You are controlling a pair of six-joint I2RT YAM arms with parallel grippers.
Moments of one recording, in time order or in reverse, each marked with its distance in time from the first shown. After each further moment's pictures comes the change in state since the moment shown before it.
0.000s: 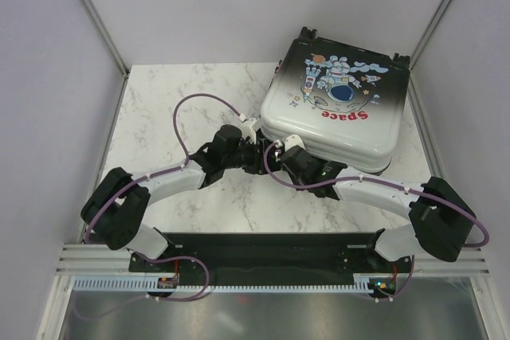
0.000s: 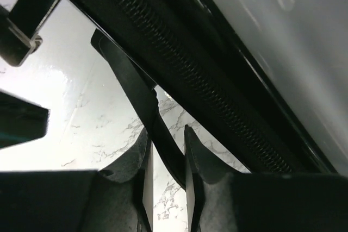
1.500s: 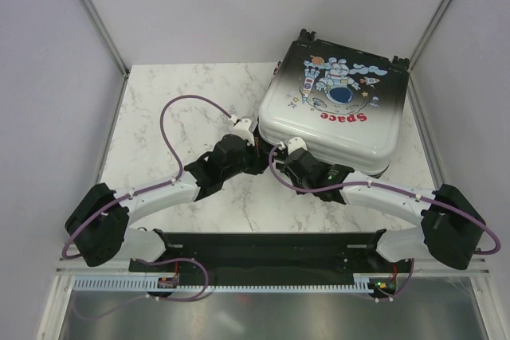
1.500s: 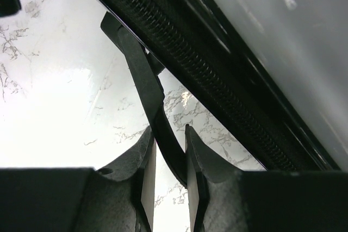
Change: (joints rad) left arm -0.136 -0.140 -0.030 -0.043 -0.422 -0.037; right arm 0.008 -0.087 -0.037 -0.022 -0.073 0.045
